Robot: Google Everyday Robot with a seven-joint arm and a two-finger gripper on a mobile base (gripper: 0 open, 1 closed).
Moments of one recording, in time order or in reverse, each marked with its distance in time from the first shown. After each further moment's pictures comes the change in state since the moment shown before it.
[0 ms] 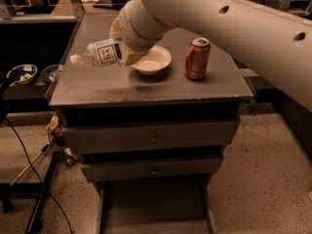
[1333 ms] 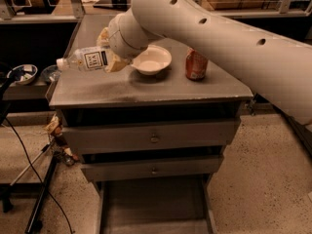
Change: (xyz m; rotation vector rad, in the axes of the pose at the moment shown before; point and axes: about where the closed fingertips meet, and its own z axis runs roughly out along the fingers) arm -0.021 -0.001 0.053 -0.001 -0.135 0.067
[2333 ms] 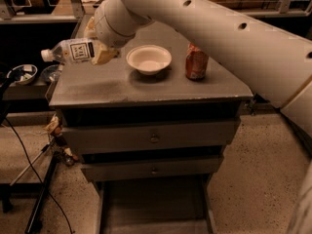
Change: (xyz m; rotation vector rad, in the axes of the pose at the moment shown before) arm -0.026 -0.024 0.009 -0.036 -0.044 0.037
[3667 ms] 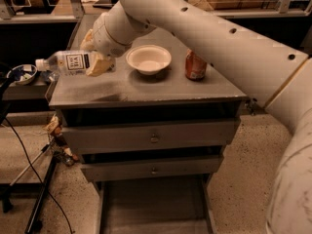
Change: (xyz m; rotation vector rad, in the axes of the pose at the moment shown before) arm -0.009 0.025 0.026 -0.107 -0.111 0.114
